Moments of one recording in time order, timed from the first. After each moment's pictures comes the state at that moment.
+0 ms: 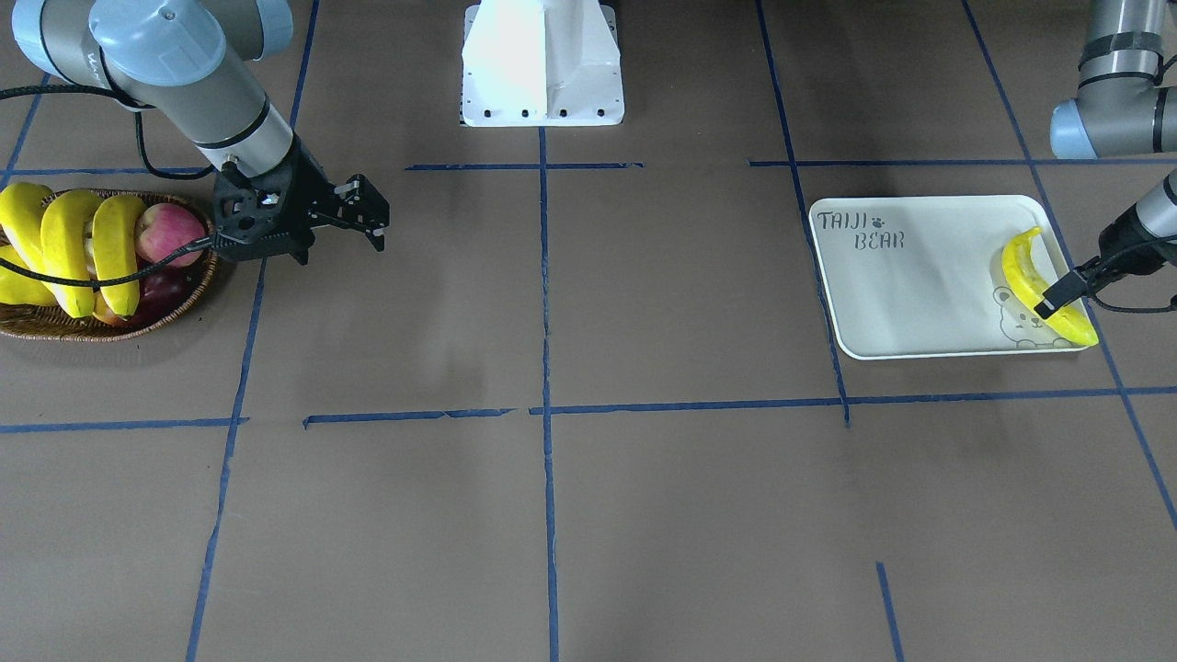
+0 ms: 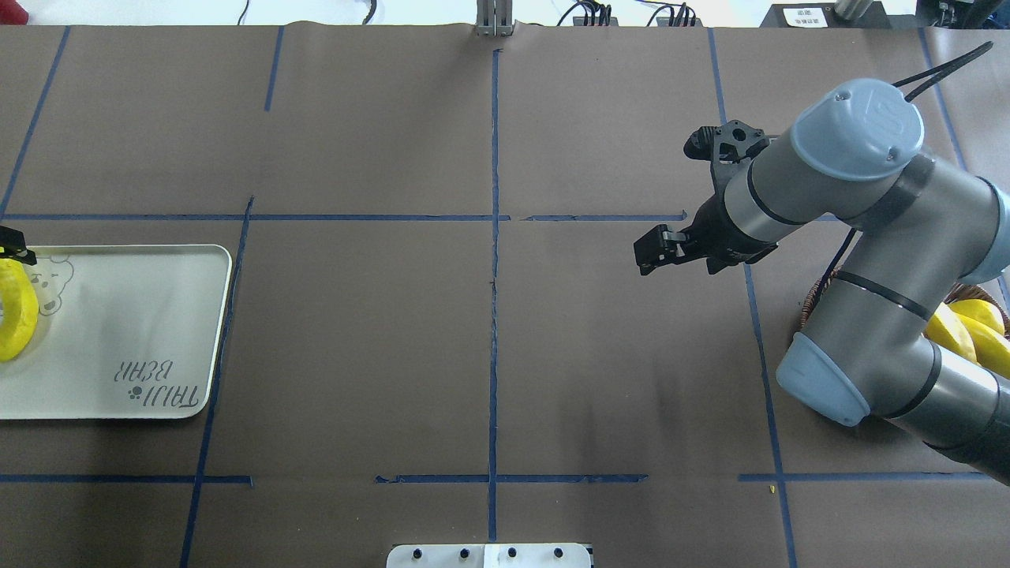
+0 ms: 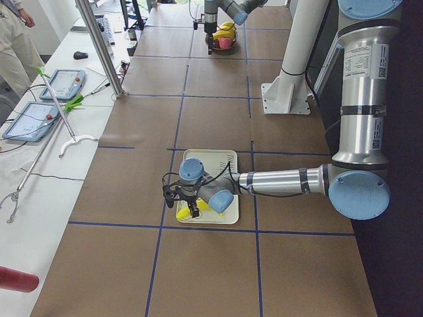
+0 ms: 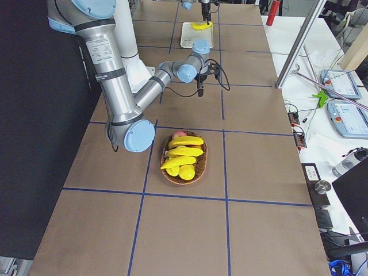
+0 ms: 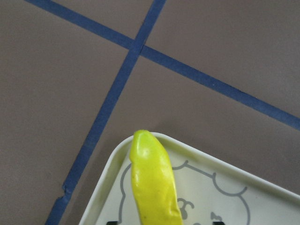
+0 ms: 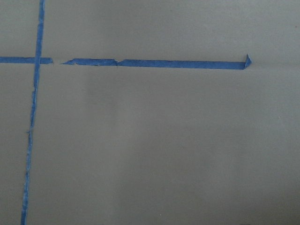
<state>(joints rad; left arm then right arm) -1.16 -1.53 -1.44 -2.32 -2.27 -1.07 0.74 -1.23 1.95 -1.48 2.10 1.02</state>
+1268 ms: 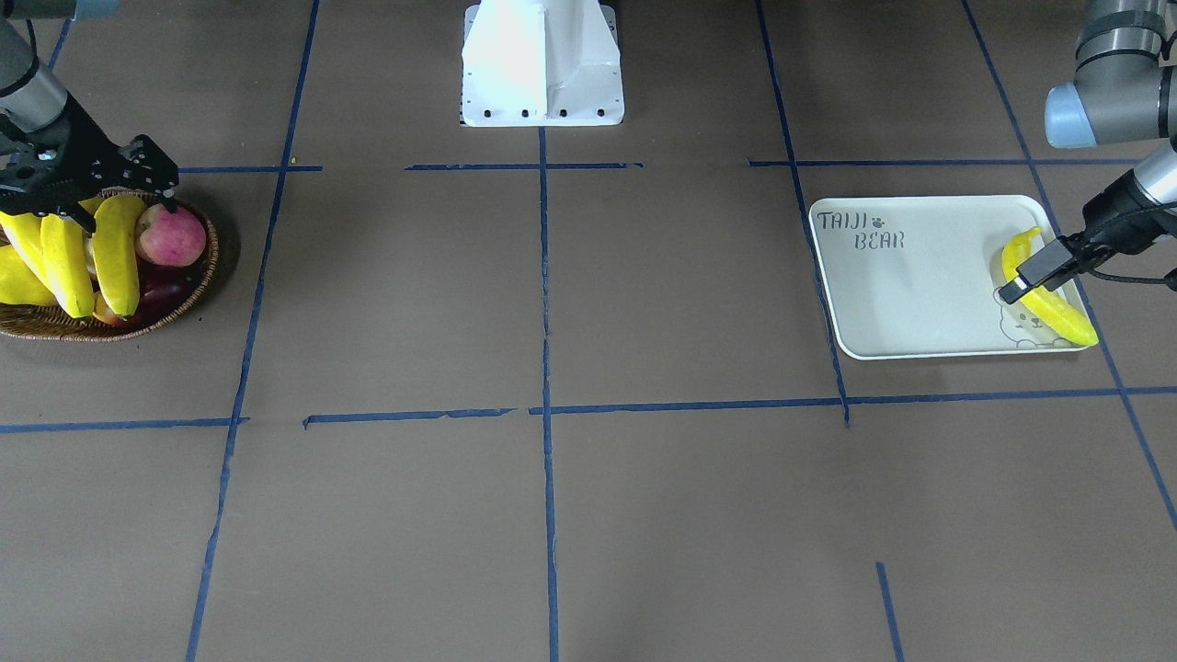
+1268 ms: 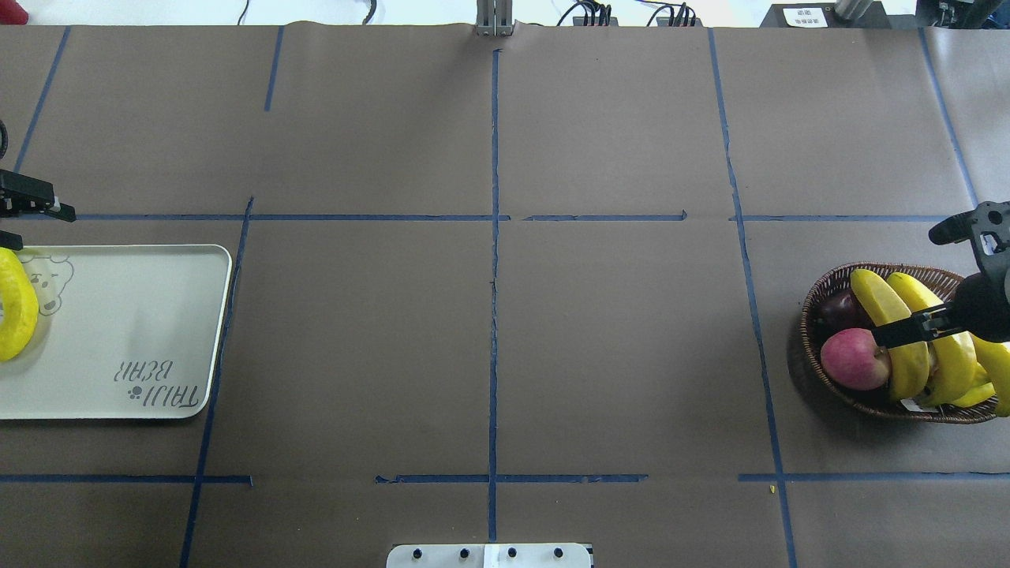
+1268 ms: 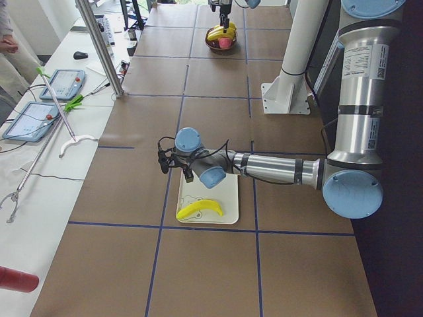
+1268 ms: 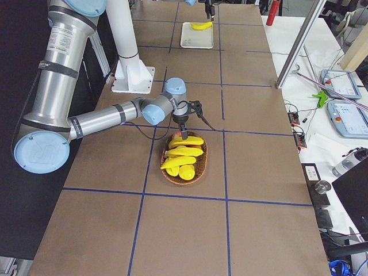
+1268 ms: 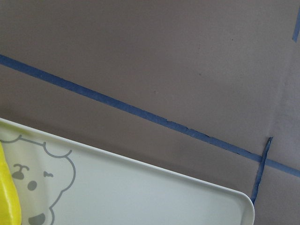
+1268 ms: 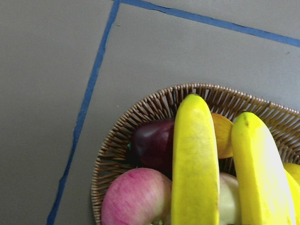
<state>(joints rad) -1.18 -1.57 -1.59 -2.35 -2.38 -1.18 0.86 -1.87 2.10 -1.13 2.05 0.69</state>
